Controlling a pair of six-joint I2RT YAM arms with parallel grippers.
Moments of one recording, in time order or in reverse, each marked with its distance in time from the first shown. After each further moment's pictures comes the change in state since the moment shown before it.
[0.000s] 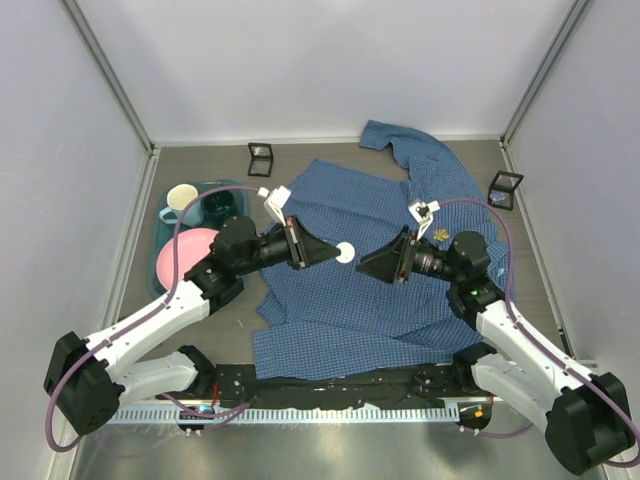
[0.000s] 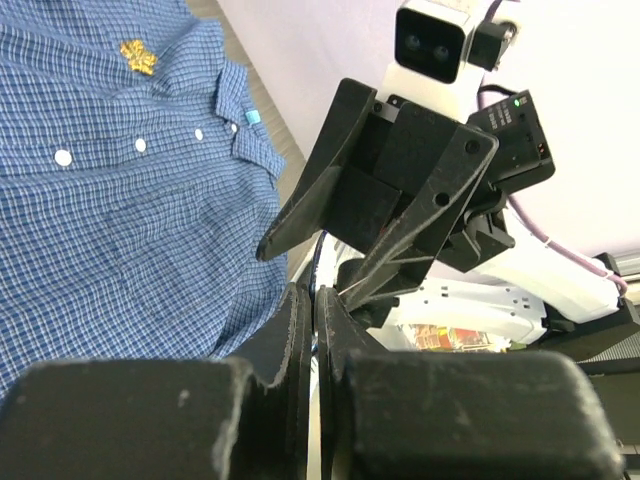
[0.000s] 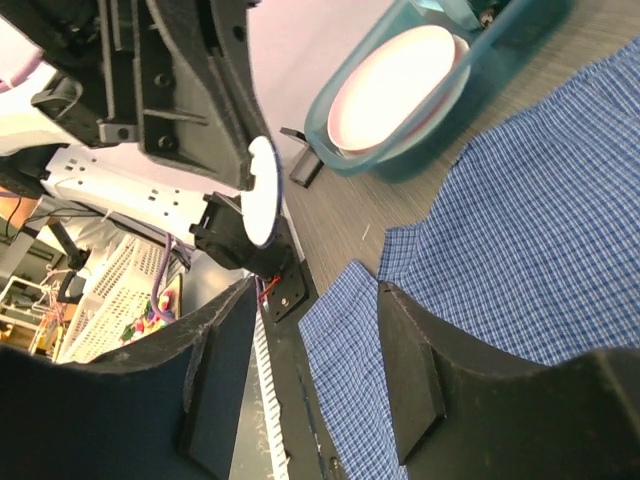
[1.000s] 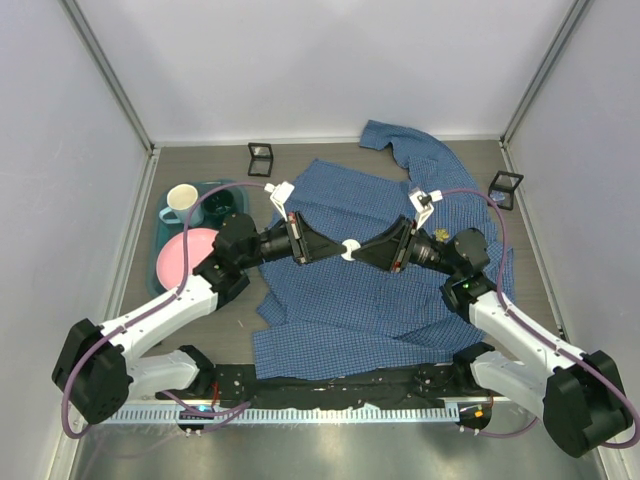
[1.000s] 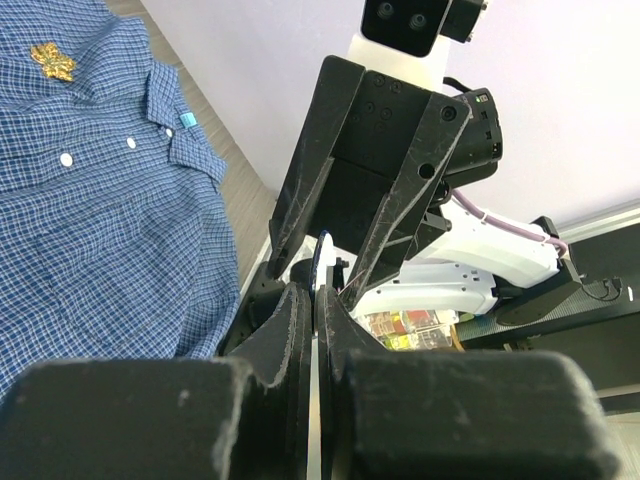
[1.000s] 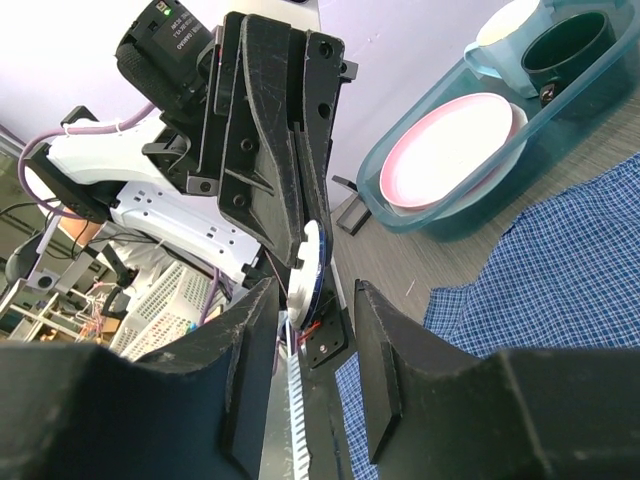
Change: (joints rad) left arm 0.047 0.082 -0.024 0.246 0.149 -0.113; right arm 0.035 0.108 0.016 0.340 0.003 0.195
